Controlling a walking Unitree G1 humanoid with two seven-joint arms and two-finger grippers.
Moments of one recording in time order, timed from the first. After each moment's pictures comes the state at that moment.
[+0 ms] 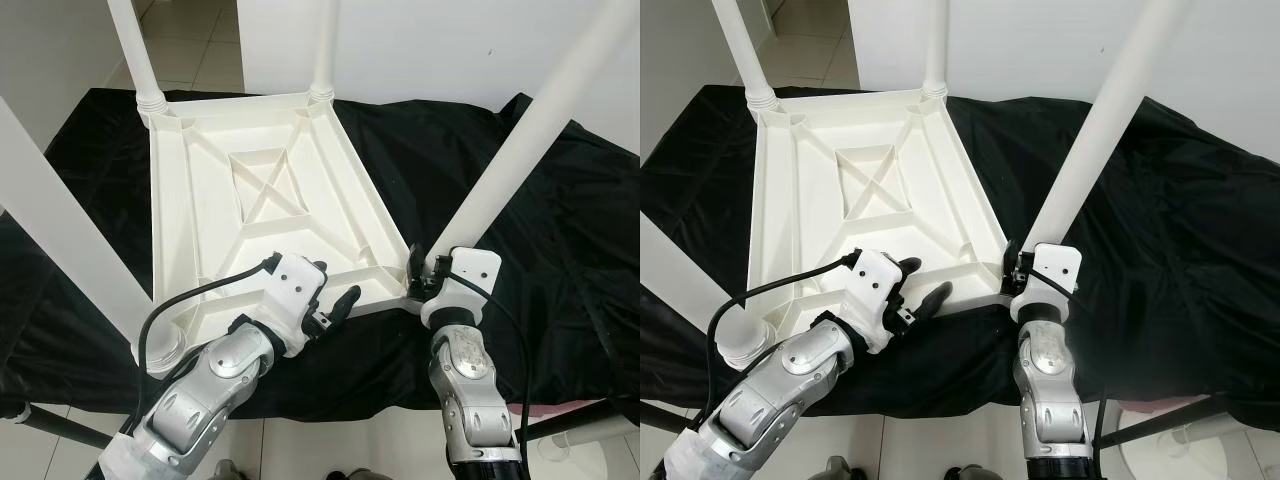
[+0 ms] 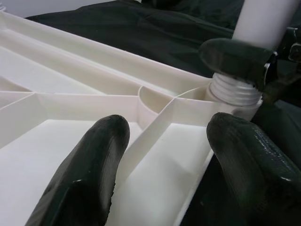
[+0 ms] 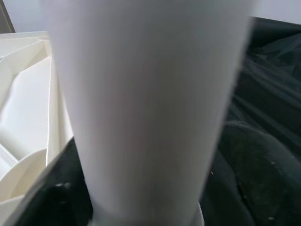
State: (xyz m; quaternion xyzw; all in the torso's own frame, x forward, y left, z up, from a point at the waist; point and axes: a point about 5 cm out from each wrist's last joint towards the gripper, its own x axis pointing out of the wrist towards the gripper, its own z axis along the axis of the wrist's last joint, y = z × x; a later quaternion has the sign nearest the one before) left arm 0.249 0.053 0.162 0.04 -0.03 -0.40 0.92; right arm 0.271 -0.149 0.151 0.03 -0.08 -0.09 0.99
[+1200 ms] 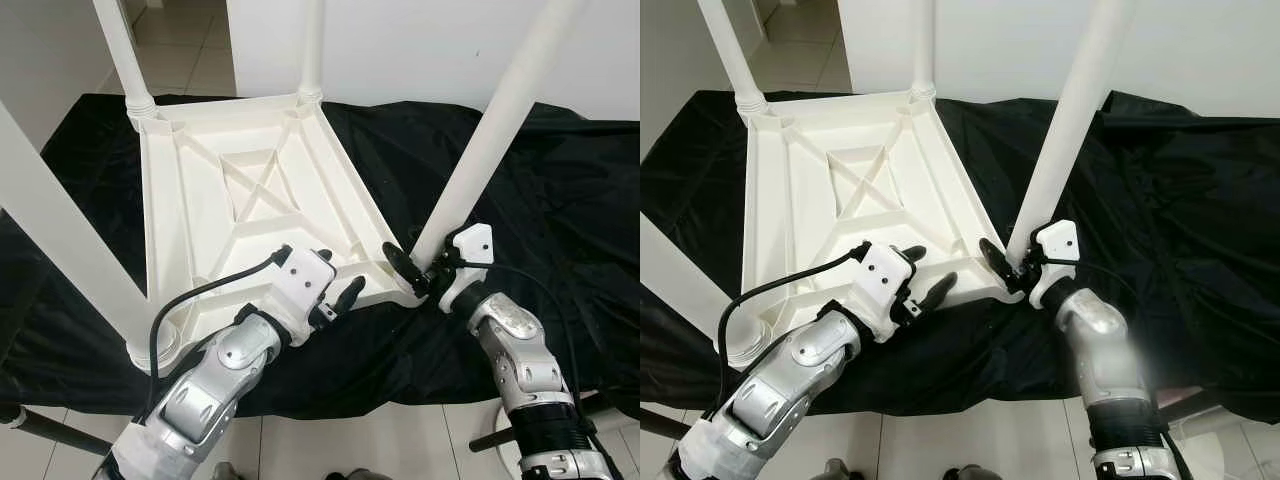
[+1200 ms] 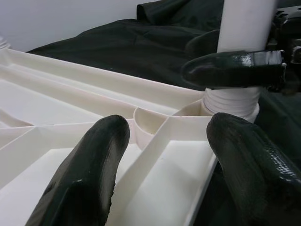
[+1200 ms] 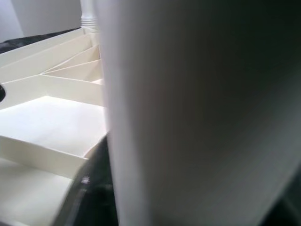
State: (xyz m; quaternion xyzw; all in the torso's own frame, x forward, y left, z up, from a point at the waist) left arm 0.260 0.051 0.166 0.08 -0.07 -0.38 0.92; right arm 0.309 -0.175 0.157 -0.05 -0.08 0.29 0.95
